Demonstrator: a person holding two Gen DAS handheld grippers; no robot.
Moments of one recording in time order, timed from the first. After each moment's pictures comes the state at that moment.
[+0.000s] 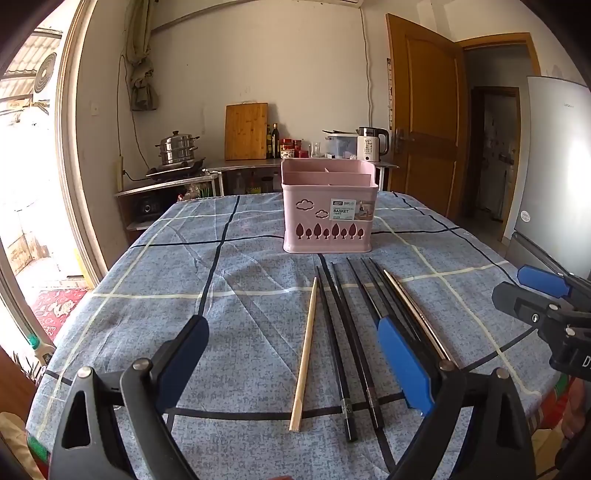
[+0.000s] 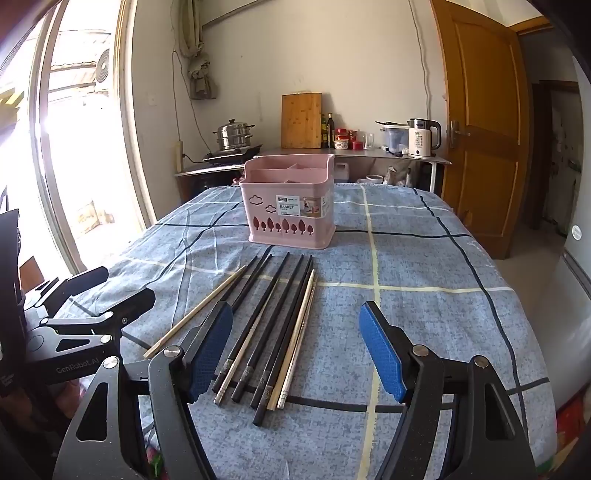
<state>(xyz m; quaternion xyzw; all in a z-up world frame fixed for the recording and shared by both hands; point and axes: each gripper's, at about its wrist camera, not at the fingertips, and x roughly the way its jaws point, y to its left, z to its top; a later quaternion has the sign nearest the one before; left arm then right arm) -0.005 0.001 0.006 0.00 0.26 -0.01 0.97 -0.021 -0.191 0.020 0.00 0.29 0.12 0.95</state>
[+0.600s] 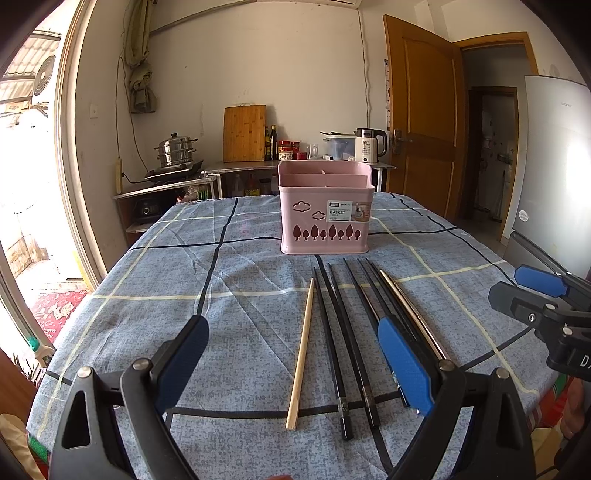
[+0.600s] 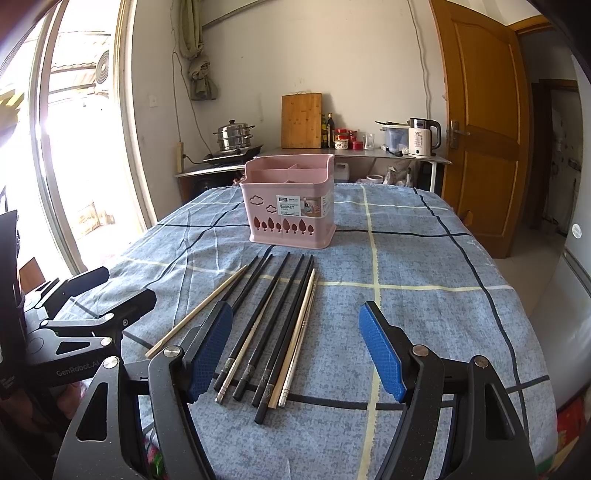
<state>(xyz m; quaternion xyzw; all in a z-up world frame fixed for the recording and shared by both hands) -0.007 -0.002 0.010 0.01 0.26 -0.01 0.97 -0.023 -0.191 0.019 0.00 0.29 0.12 0.95</state>
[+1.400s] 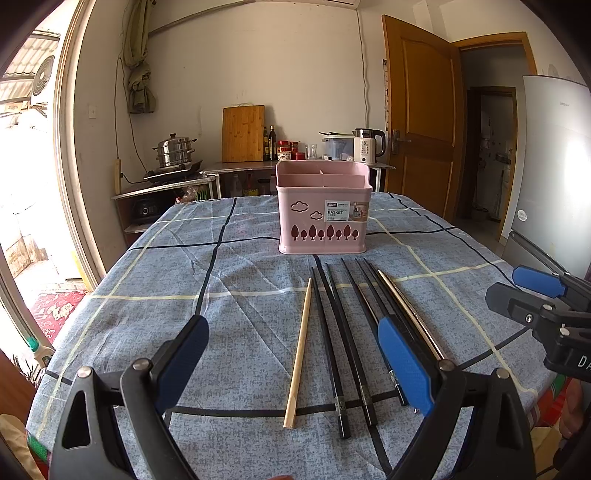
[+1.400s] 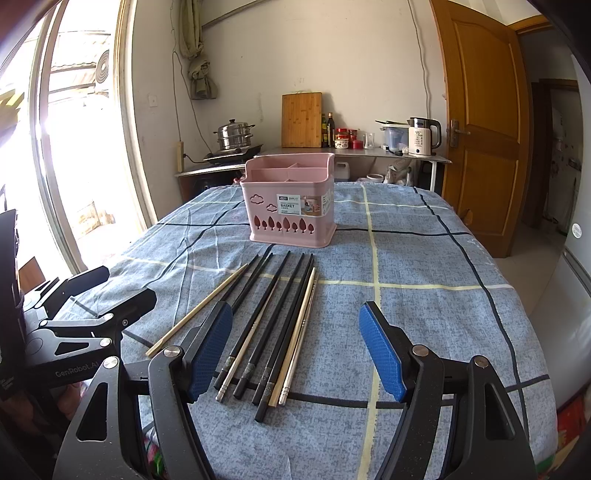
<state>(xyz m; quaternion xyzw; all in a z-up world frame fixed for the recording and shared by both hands) -0.009 -0.002 0.010 0.01 0.25 -0.01 0.97 -0.024 -0.193 0.018 0.00 0.29 0.13 0.95</state>
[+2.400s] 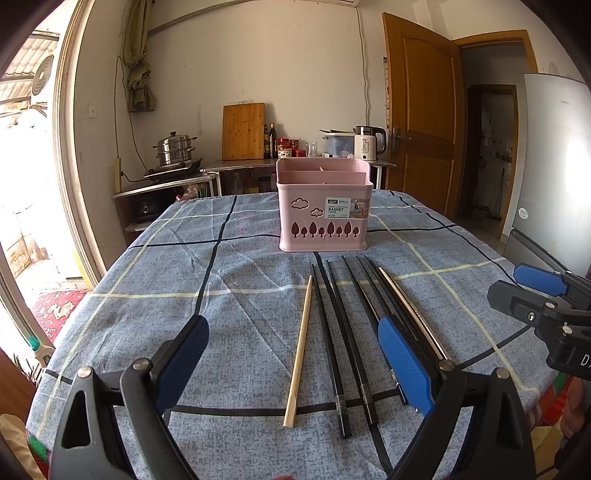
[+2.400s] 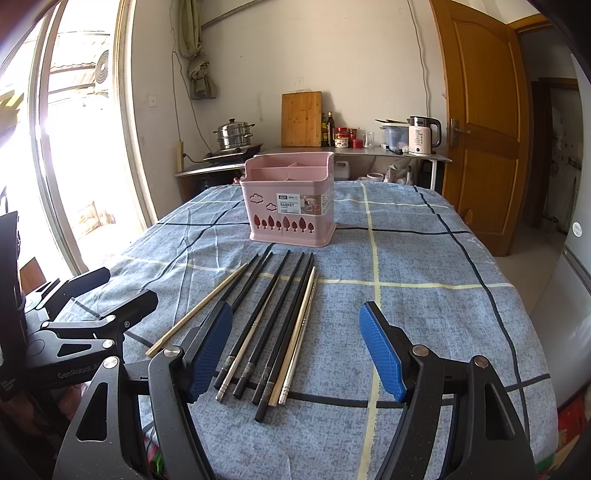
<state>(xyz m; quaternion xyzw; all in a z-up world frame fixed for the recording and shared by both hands) -0.008 -0.001 0.006 0.01 0.26 -0.01 0.97 -0.025 -0.194 0.016 0.00 0.29 0.13 0.95</state>
